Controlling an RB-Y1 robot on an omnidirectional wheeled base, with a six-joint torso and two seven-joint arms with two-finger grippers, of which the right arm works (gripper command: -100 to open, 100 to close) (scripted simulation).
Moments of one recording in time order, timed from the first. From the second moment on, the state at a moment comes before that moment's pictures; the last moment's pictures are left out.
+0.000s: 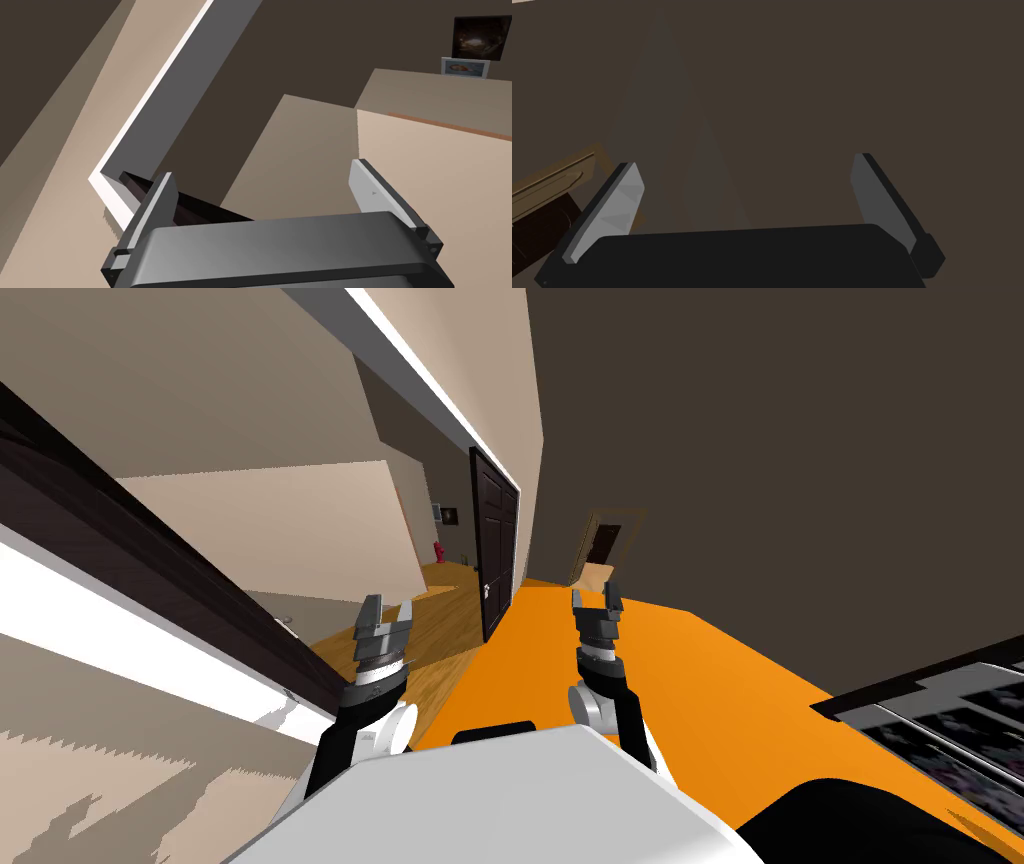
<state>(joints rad) 0.49 -0.01 0.05 -2.39 -0.09 -0.53 0.07</state>
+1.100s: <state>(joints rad) 0.39 -0.06 0.07 -2.13 -0.07 -0.57 0.04</state>
